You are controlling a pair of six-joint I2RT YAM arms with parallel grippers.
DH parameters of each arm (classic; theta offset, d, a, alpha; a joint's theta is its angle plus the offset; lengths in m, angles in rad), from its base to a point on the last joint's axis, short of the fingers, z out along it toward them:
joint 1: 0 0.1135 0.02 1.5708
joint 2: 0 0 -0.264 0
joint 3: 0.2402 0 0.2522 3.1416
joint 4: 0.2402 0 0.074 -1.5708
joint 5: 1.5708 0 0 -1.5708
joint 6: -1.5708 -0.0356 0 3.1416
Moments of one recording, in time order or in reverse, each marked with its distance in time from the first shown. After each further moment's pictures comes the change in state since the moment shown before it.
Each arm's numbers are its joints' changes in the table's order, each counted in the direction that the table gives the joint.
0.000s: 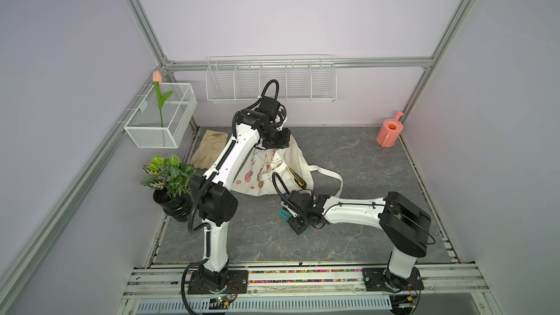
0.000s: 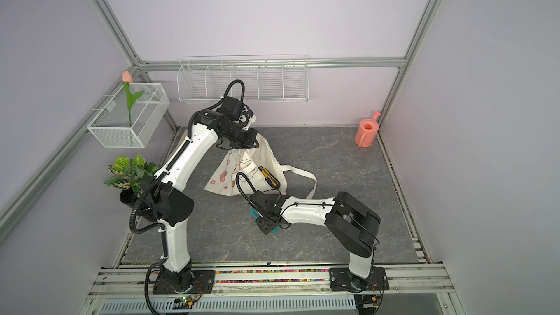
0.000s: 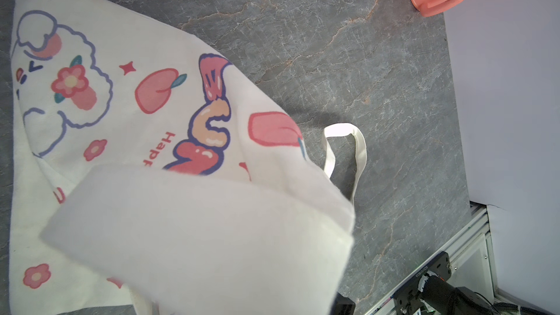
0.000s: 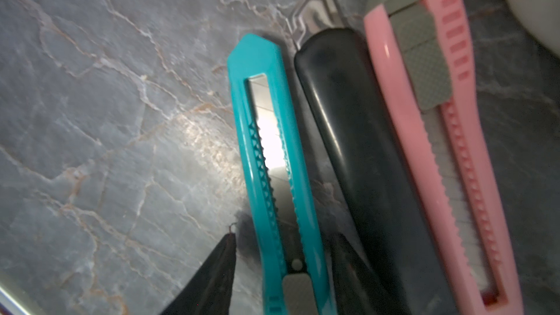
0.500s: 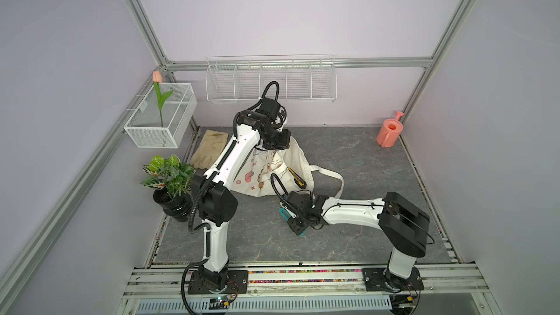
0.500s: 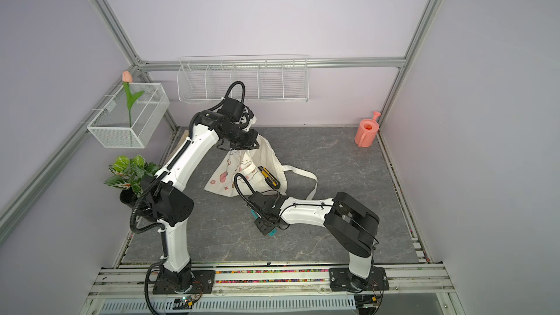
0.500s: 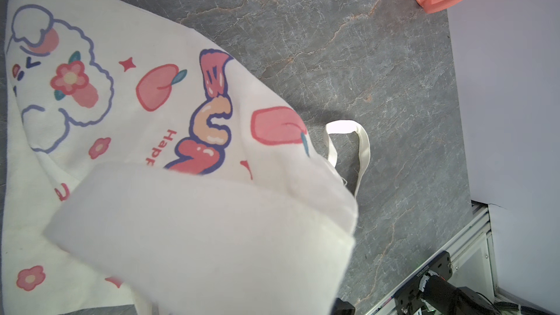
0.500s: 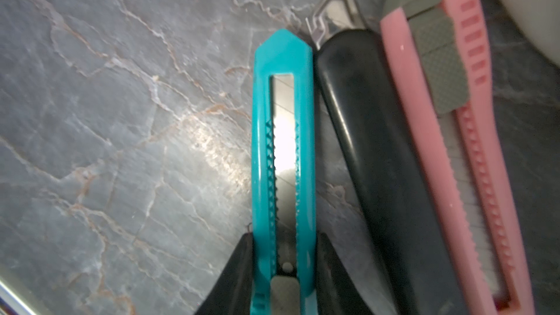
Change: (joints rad) left arm 0.000 0.002 -0.029 -0.016 0.003 0.000; right arm 0.010 -0.003 0.004 0.000 0.000 0.000
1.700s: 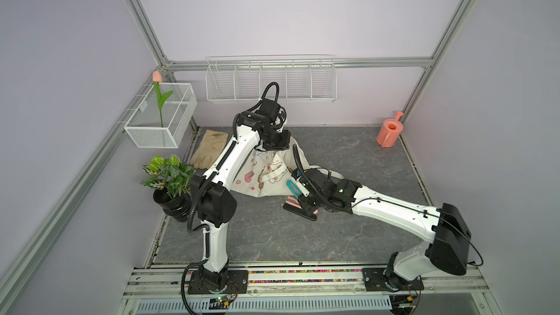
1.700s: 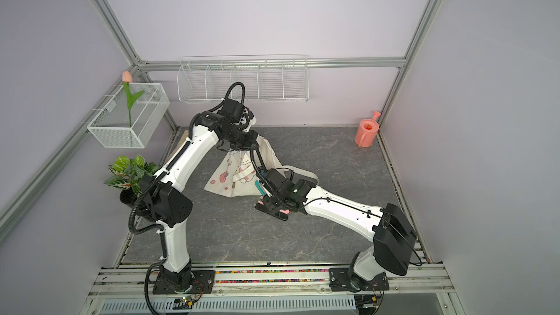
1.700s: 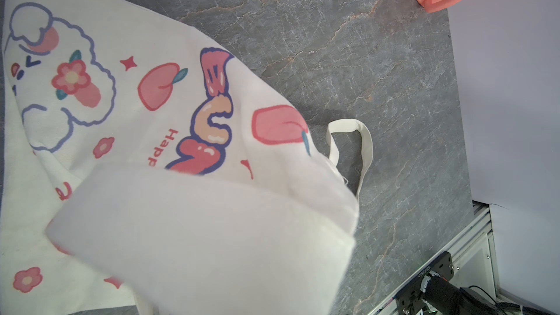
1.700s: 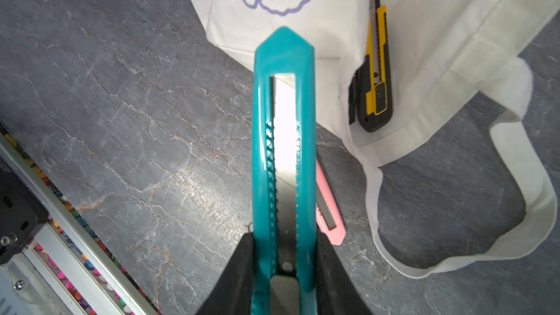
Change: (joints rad) left arm 0.000 0.017 -0.035 -0.024 0.000 0.000; right arm -0.120 0.310 0.092 0.159 0.083 0.090
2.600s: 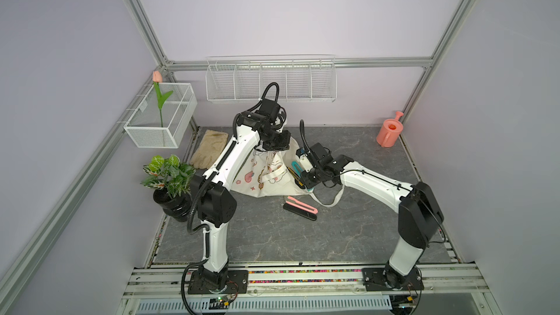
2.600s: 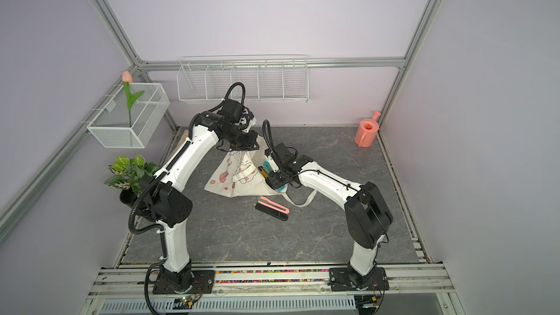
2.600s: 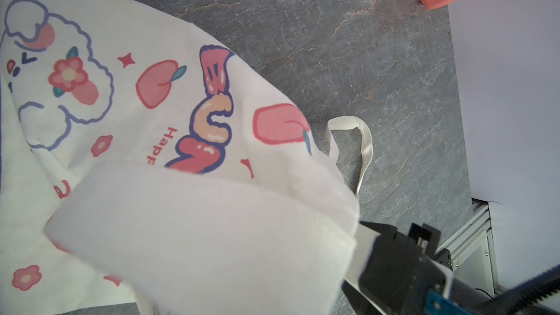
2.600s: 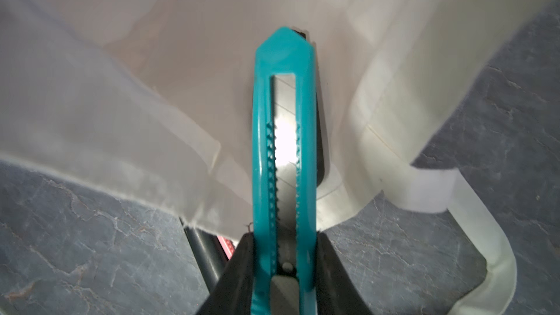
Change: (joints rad) left arm 0.000 0.000 0.000 0.008 0.005 -0.003; right arm -0.232 -0.308 0.258 -0.007 -0.137 0.114
